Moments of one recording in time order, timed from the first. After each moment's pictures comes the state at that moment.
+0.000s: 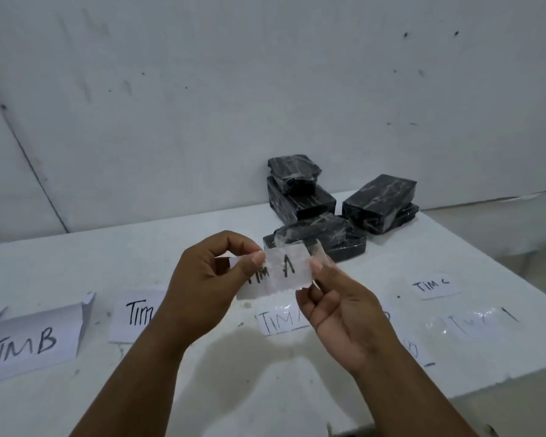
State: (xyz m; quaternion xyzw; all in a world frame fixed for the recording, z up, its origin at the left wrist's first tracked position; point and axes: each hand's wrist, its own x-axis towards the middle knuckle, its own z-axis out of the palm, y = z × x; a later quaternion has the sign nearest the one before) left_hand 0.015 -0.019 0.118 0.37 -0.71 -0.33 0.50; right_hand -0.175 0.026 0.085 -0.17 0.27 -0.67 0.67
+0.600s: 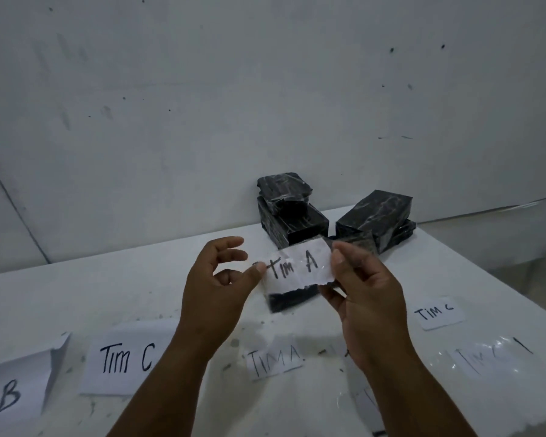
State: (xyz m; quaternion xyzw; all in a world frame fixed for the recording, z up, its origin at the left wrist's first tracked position) left_hand -0.031 -0.069 0.106 0.47 -0.61 -0.34 0.55; right_hand -0.213 -0.013 0.099 -0.29 0.43 -0.74 0.43
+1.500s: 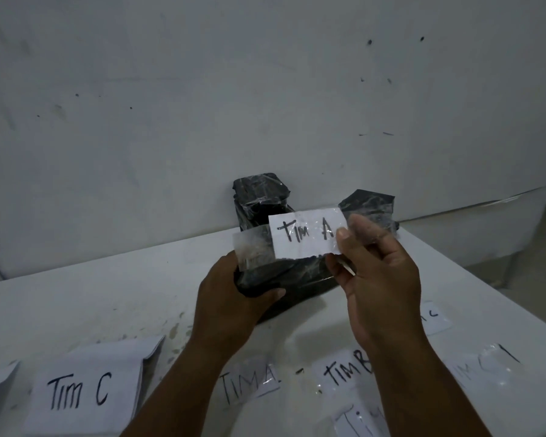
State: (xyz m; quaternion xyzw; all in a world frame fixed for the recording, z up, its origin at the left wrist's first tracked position) left_hand -0.082 -0.111 0.070 0.49 -0.73 -0.22 0.43; right_hand -0.261 -0.037 0.119 -0.24 0.39 -0.80 0.39
